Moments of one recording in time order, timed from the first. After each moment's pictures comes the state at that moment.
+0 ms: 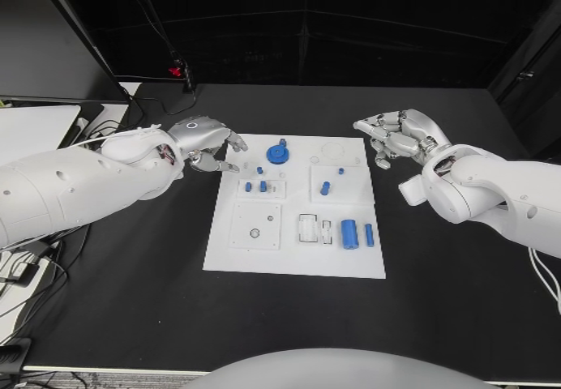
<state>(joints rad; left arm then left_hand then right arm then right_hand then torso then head) 1.39 -0.71 -0.24 1.15 -1.51 -0.42 0.31 1.49 -0.14 0.15 0.29 0.05 0.84 0.15 0.18 0.08 0.98 0.10 0.19 0.07 1.35 0.03 1.18 1.02 0.09 1.28 0.13 1.17 1.31 1.26 -0.93 -0.07 1.51 -0.57 -0.45 0.25 1.34 0.26 -0.30 0.29 0.13 0.74 0.18 0.19 0.07 0.96 0.11 1.11 1.03 1.47 0.04 1.56 1.31 0.11 1.21 0.15 0.97 1.31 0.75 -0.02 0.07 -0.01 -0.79</state>
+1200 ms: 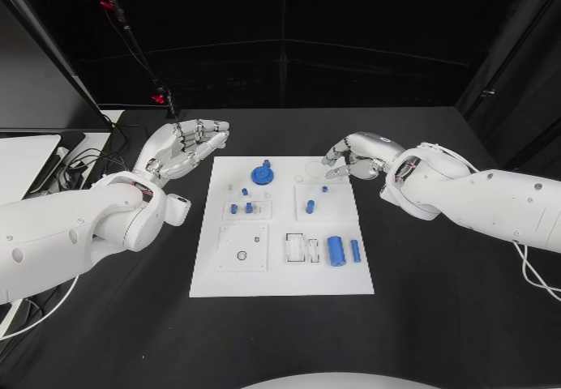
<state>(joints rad) 1.37 -0.82 -0.24 1.42 -0.32 -0.42 0.66 1.08 -0.07 -0.08 0.30 0.08 0.59 0.18 0.27 0.07 0.63 0.24 0.30 0.07 0.39 0.23 0.53 0.32 0.12 0.48 0.29 0.07 0.75 1.29 -0.83 -0.07 1.37 -1.37 -0.38 0.10 1.64 0.14 -0.26 0.22 0.05 0.90 0.12 0.17 0.07 0.92 0.10 0.26 0.13 1.47 0.03 1.57 1.31 0.05 1.47 0.13 1.40 1.31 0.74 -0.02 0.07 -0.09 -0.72</state>
